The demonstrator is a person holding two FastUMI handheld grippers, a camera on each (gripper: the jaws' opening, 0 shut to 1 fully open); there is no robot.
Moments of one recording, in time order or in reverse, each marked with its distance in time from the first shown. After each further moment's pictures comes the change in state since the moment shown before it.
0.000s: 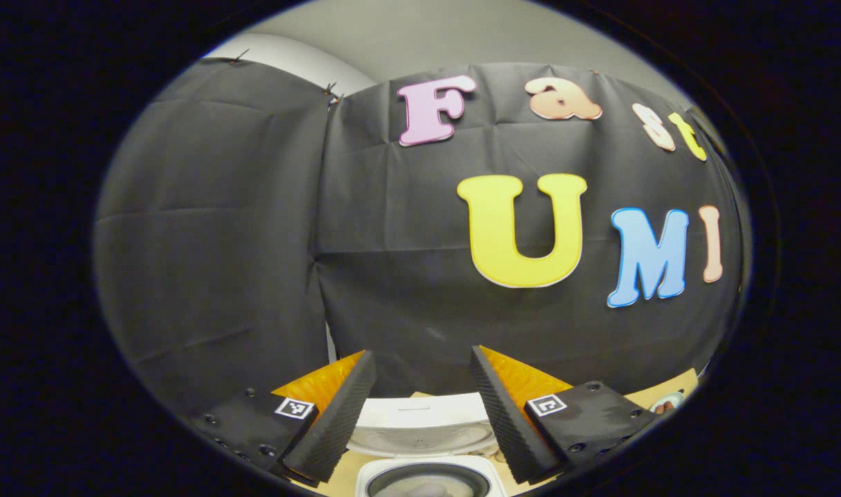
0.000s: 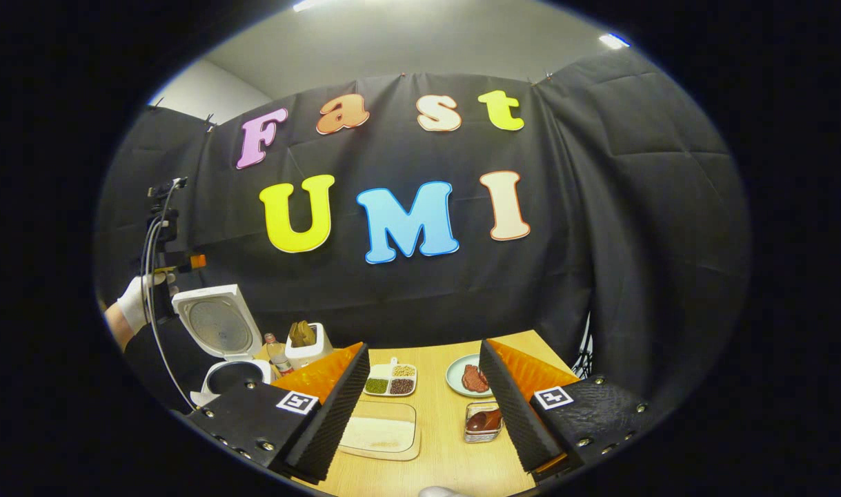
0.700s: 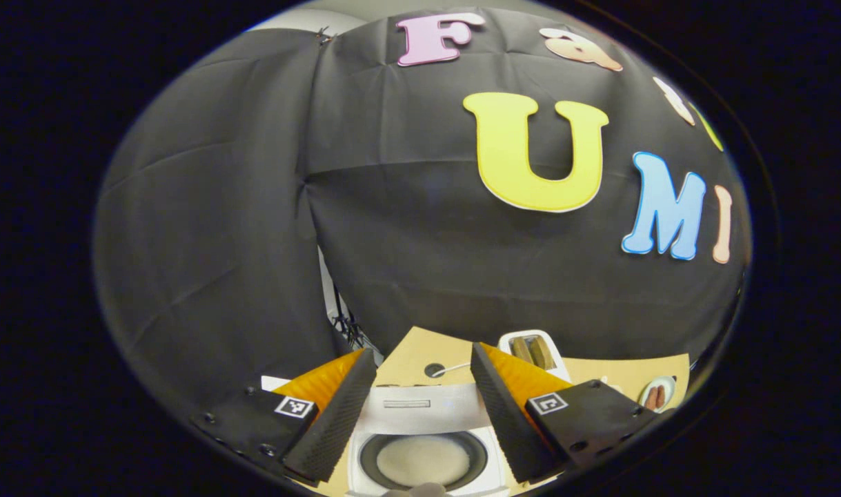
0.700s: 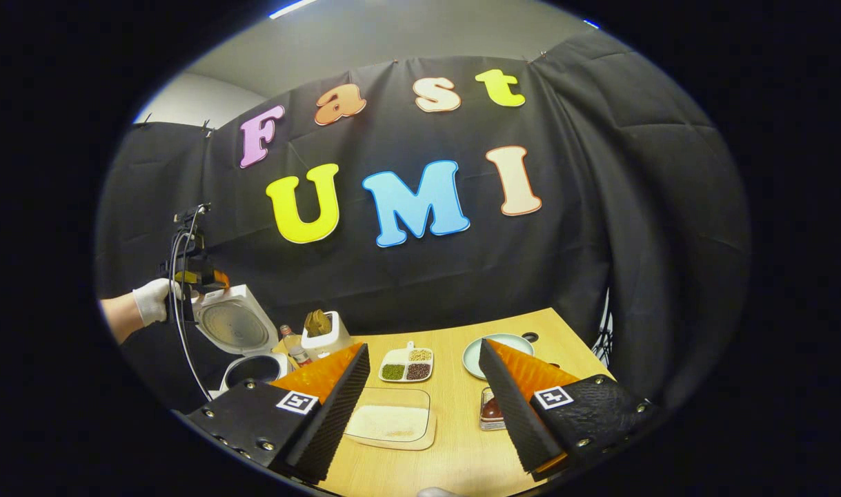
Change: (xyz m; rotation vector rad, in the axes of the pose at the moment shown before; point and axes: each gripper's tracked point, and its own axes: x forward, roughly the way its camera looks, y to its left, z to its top) left arm -0.016 -0.012 -0.077 -0.017 0.319 -0.005; right arm 0.006 -0.010 -0.024 0.051 0.085 0.088
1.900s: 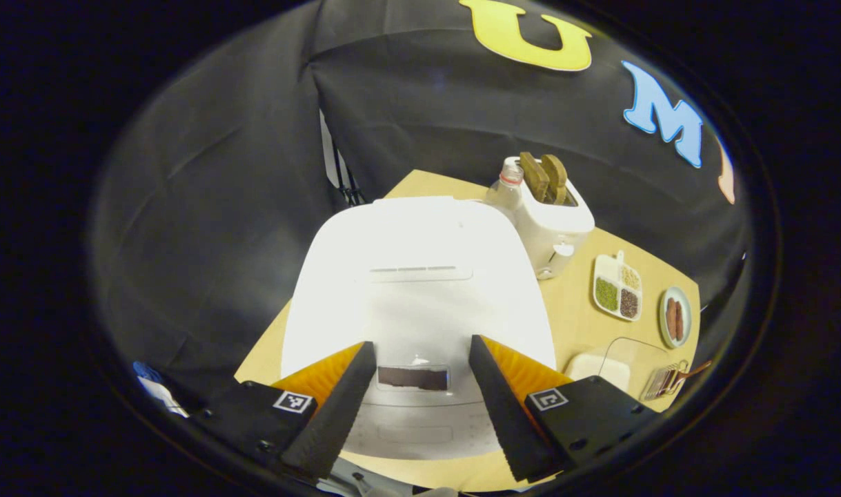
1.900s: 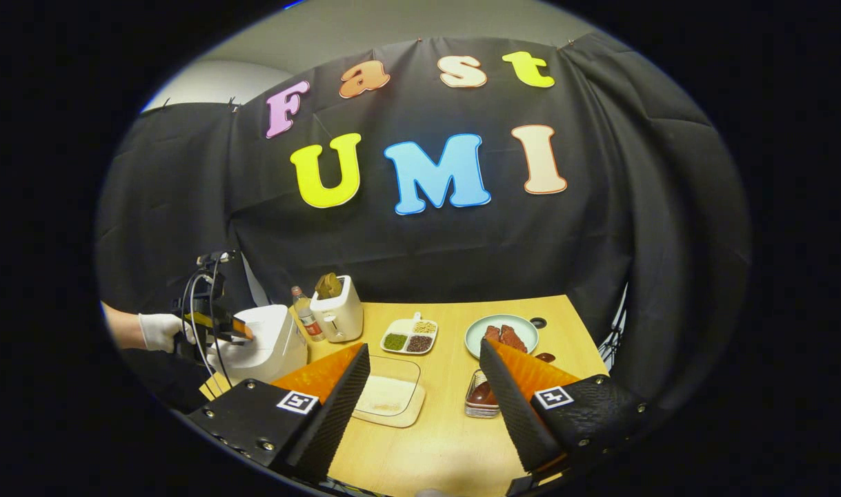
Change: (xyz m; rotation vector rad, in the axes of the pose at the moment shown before) left arm -0.049 -0.017 -0.260 -0.005 0.478 -0.005; right arm -0.006 -0.028 -0.033 -0.081 0.123 0.094
